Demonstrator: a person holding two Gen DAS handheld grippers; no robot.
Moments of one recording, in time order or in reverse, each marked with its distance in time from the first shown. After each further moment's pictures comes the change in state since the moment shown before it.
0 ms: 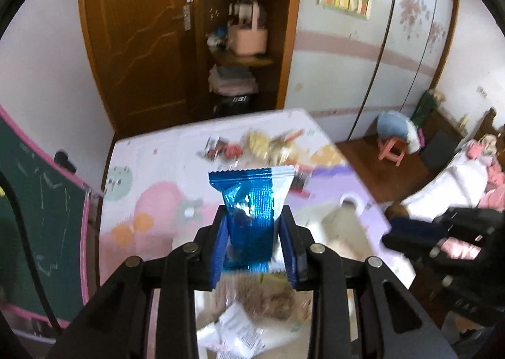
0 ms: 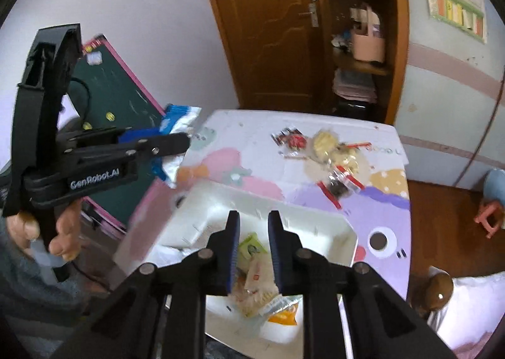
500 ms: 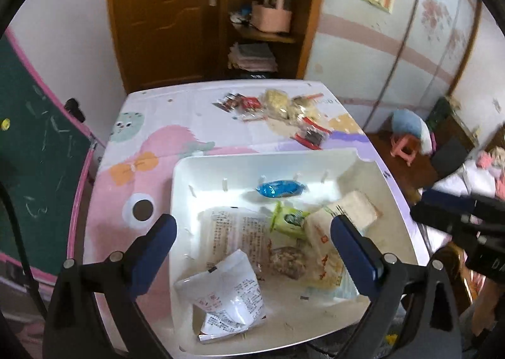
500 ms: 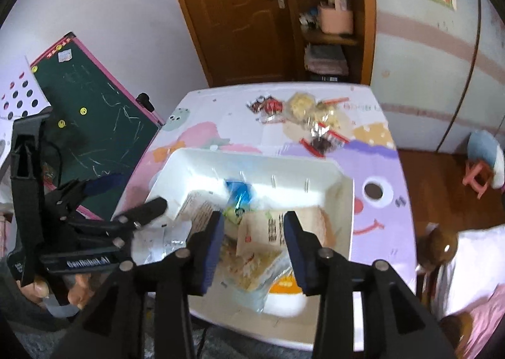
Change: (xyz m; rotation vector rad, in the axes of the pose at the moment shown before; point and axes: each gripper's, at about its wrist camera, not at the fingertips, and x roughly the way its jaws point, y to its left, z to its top) left arm 0.020 0.010 -0.083 -0.129 0.007 0.036; right arm 0.012 -0.004 -0.059 0.166 0.078 -0.021
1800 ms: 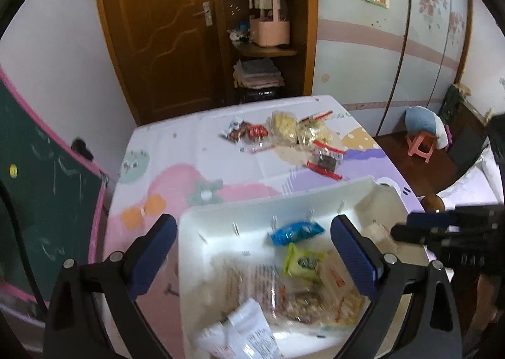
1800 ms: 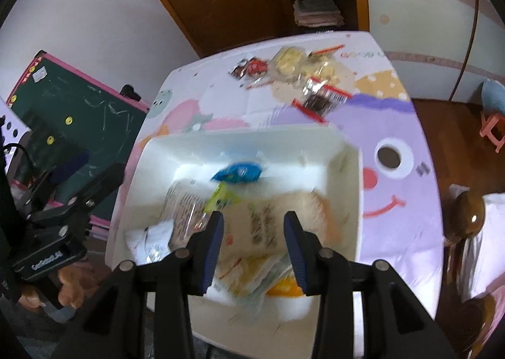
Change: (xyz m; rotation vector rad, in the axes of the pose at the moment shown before) left arm 0.025 -0.032 0.055 0.138 -0.056 0.092; right arm 0.062 -0.050 0.038 0.099 0.129 0.013
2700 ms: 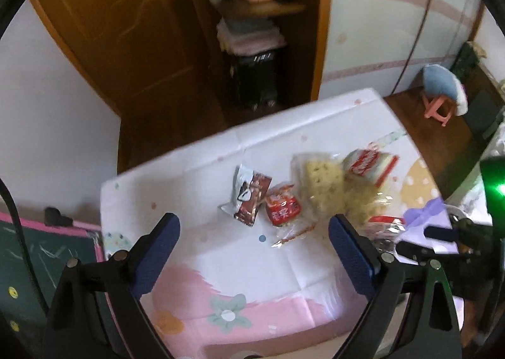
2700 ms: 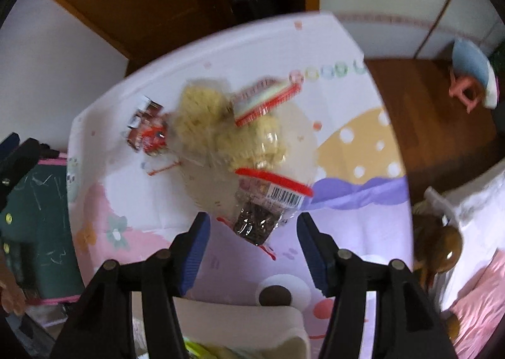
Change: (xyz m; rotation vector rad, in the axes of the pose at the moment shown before) left arm 0.239 0.017 0.212 0.108 0.330 0.000; right arm 0.149 -0.081 0.183 0.289 0.302 -0.171
